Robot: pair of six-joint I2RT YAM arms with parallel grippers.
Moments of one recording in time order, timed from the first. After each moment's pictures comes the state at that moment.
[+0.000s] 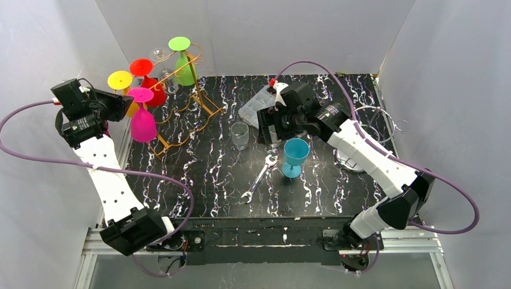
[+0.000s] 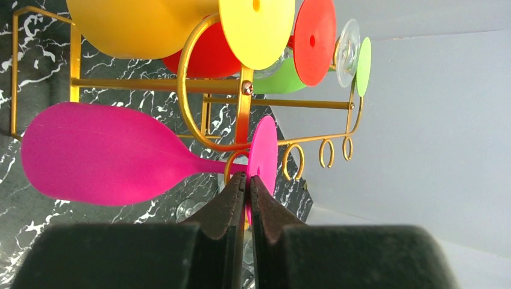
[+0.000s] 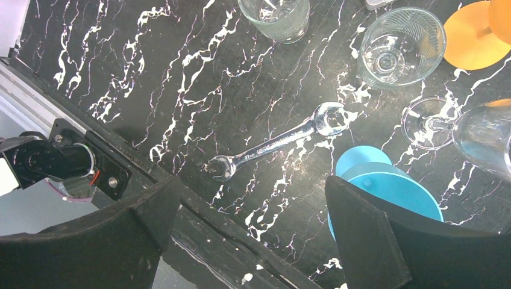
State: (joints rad) left arm 0.54 1.27 1.58 -0.84 0.39 -0.90; right arm 0.78 1.49 1.61 -0.89 -0.10 0.34
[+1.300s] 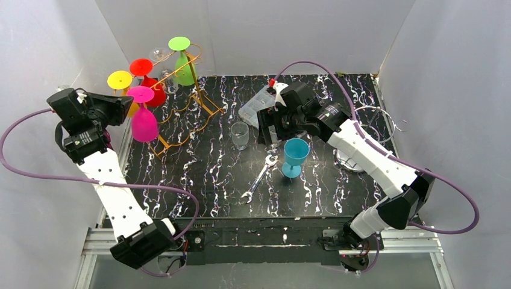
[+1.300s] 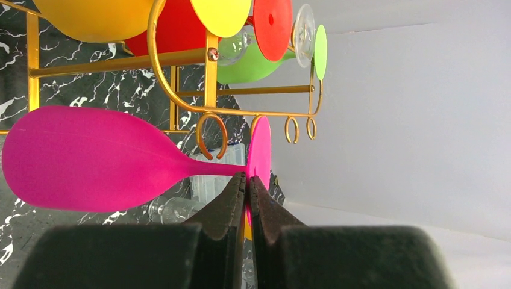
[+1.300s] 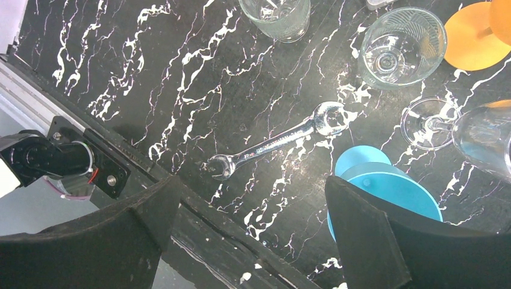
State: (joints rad) left arm 0.58 1.15 1.49 -0.77 0.49 -0.99; right arm 0.78 1.49 1.61 -0.90 -0.11 0.33
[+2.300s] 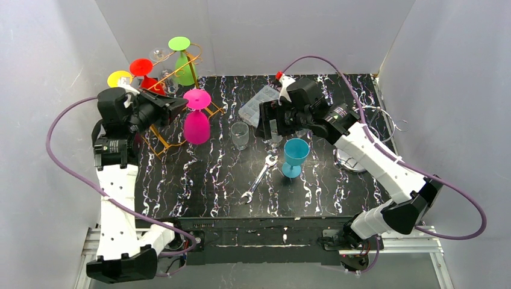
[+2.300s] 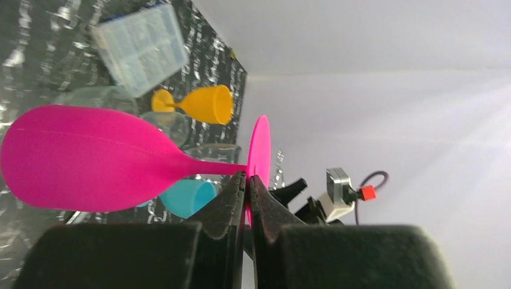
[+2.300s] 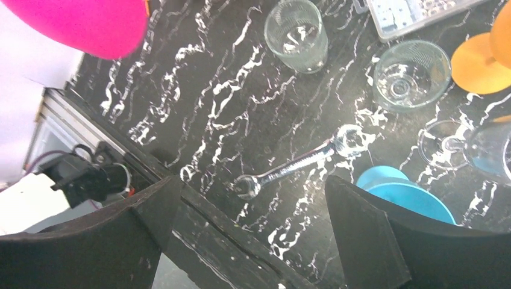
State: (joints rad) left arm 0.13 1.03 1.39 -0.73 0.50 -1.10; right arm 0.78 1.44 1.61 -0.84 -0.11 0.39
